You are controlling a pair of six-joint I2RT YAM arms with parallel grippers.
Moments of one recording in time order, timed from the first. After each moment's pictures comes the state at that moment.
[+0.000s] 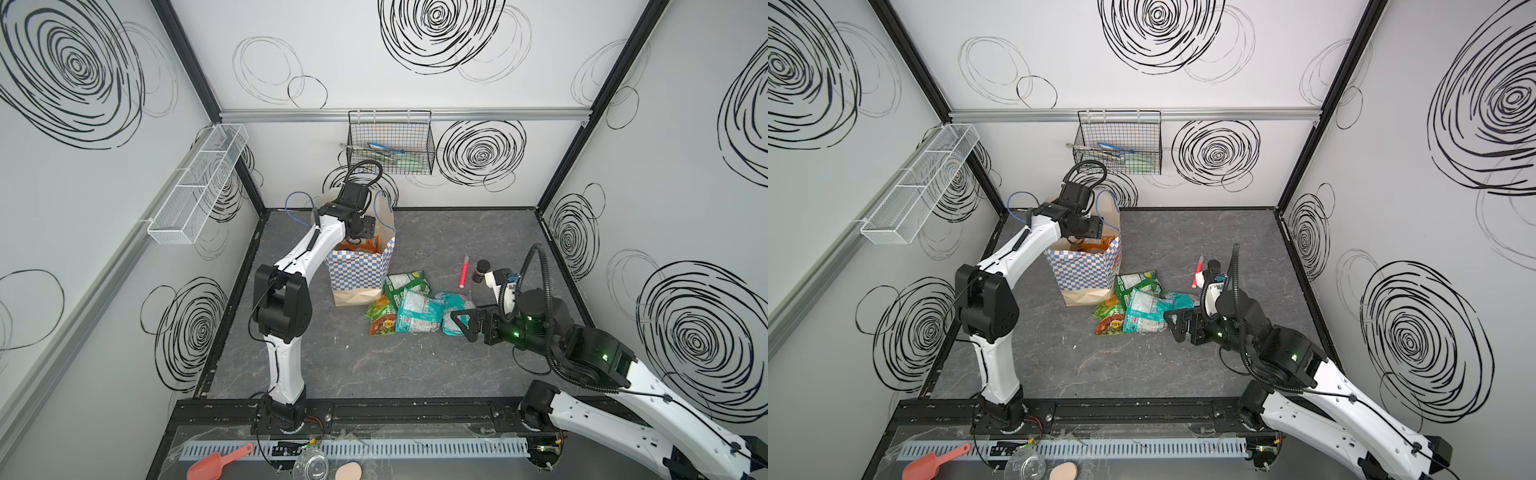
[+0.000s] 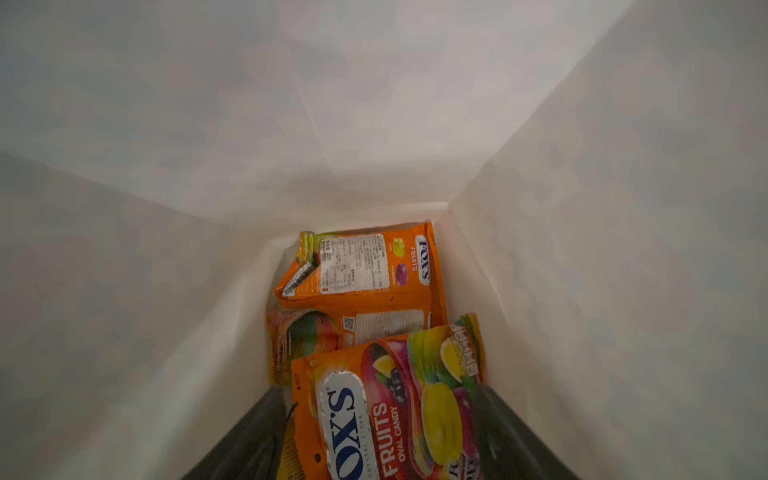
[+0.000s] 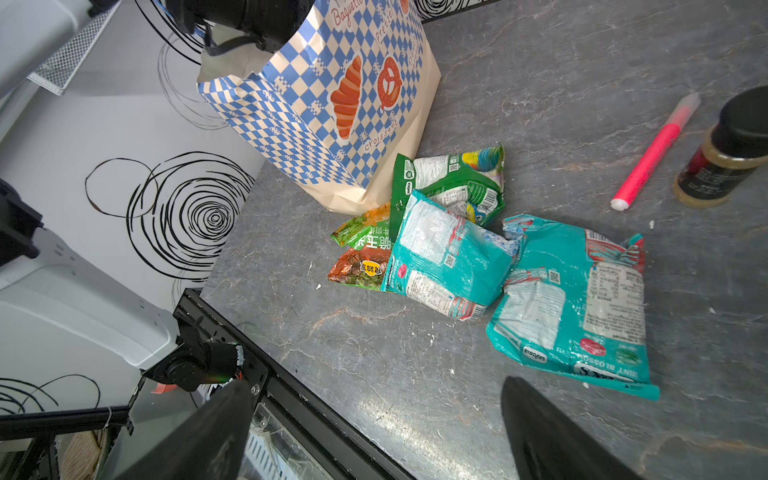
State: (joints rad) left arm -0.30 2.02 1.84 -0.80 -0.13 -0.17; right arm 0.91 0.69 0.91 -0.77 0.04 0.66
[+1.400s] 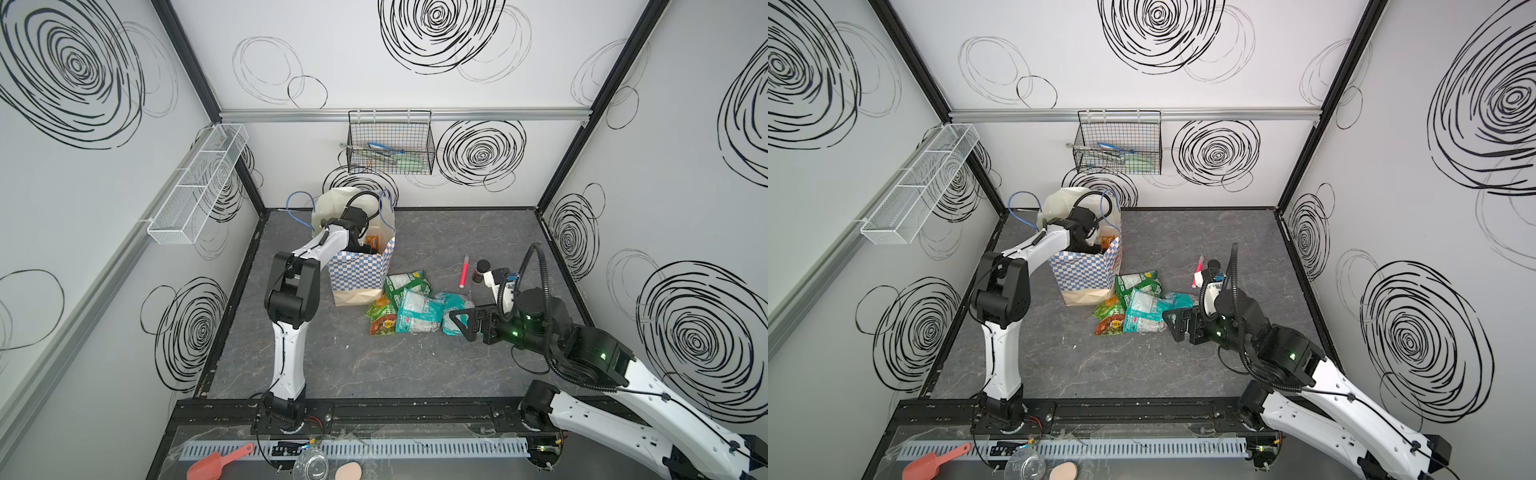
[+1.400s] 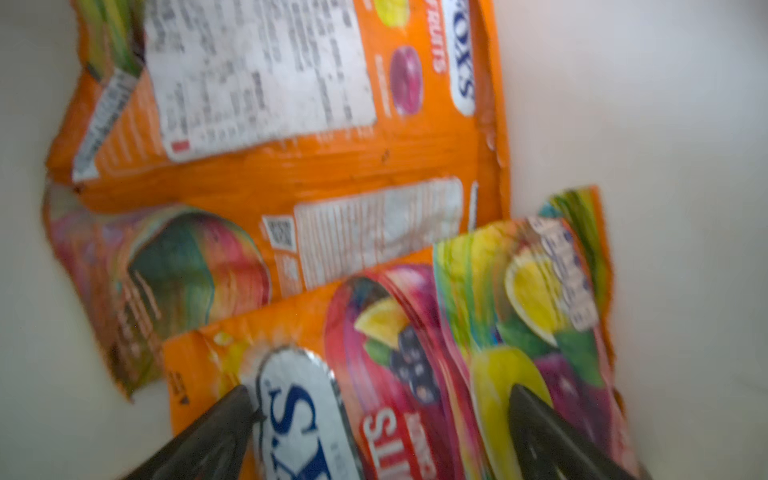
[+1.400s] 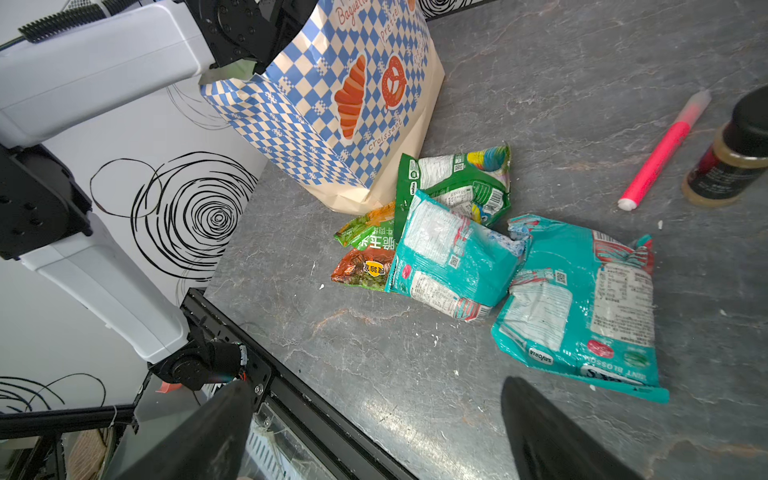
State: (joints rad) left arm -0.26 2.13 1.70 -0.85 0.05 -0.09; right arm 0.91 0.69 0.91 -0.76 0.04 0.67
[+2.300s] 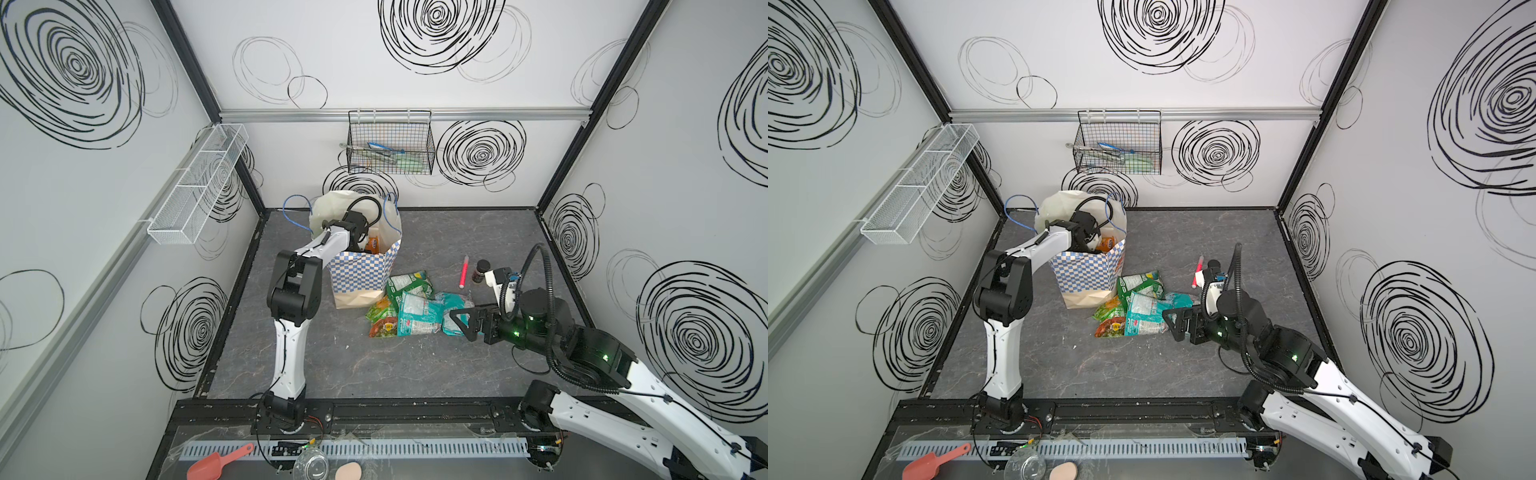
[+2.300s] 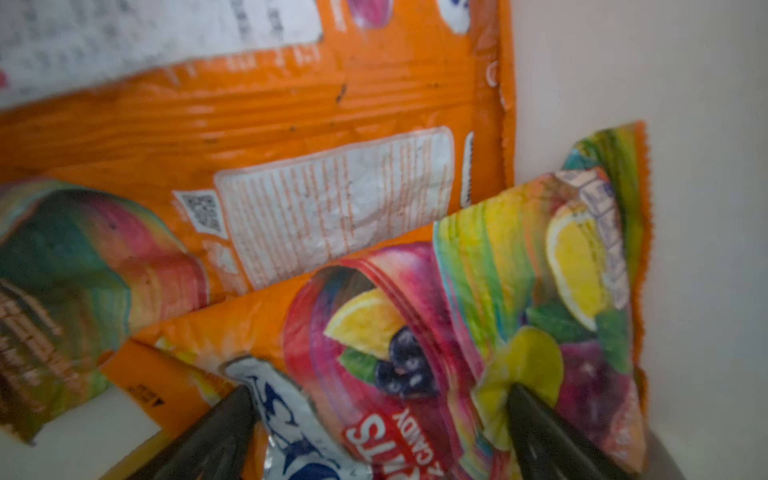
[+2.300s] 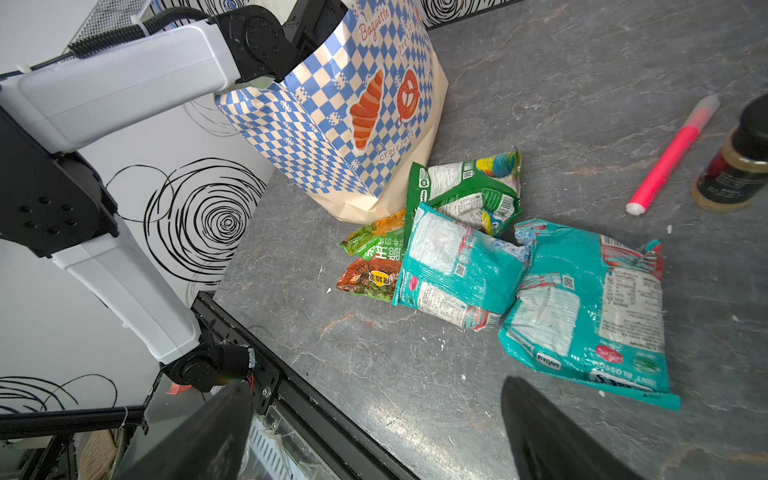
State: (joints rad) left arm -0.26 2.20 1.72 -0.91 0.11 -0.09; right arm 0.91 0.68 0.91 -0.74 0.03 0.68
